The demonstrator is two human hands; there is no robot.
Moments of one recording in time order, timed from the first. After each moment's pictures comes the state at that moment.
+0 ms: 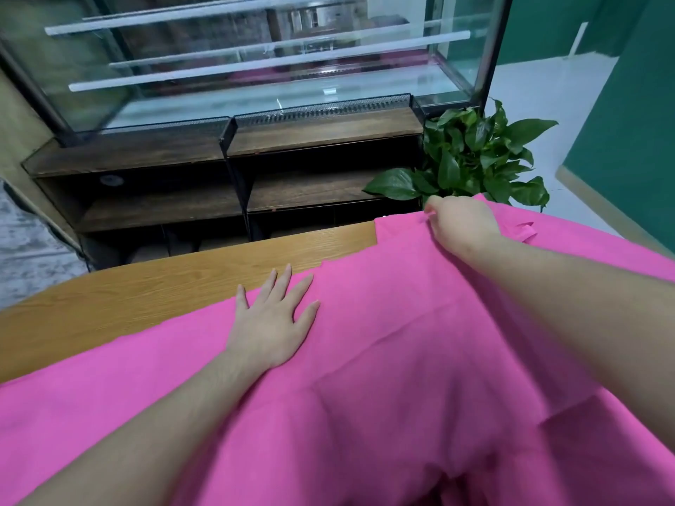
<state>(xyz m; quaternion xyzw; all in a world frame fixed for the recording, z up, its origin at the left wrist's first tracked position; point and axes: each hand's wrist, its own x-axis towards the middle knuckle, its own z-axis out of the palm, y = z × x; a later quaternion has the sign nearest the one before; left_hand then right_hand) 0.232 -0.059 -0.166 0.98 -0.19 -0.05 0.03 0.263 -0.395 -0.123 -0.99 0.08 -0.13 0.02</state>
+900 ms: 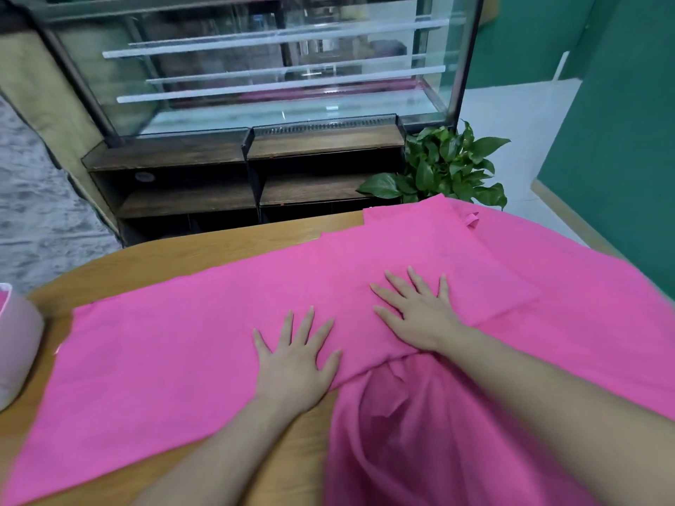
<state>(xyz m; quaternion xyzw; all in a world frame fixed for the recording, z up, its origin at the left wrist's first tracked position) 0.040 -0.050 -0.167 0.98 -0.19 -0.04 0.02 0.047 -0.300 -0.143 -0.99 -0.01 0.07 0.09</state>
